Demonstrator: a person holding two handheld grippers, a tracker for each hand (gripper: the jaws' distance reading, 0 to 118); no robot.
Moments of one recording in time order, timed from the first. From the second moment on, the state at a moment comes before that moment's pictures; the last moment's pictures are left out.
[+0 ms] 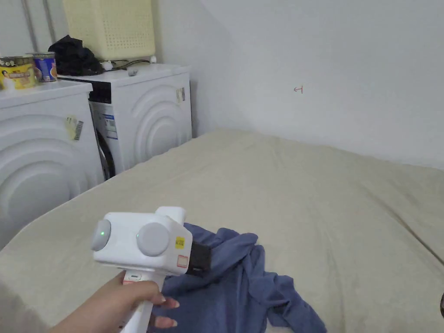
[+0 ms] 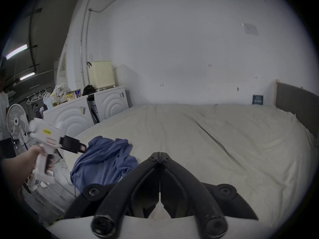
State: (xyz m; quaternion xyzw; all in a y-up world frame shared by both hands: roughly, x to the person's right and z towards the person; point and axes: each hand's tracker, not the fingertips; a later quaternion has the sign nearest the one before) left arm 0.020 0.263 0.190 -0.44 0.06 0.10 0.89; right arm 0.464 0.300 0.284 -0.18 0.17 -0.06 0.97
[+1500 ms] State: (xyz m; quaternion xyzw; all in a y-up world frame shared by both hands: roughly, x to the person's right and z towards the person) left arm 0.024 0.374 0.201 -0.34 0.04 -0.05 0.94; right arm 0.554 0.276 0.288 -0.23 0.07 -0.13 0.96
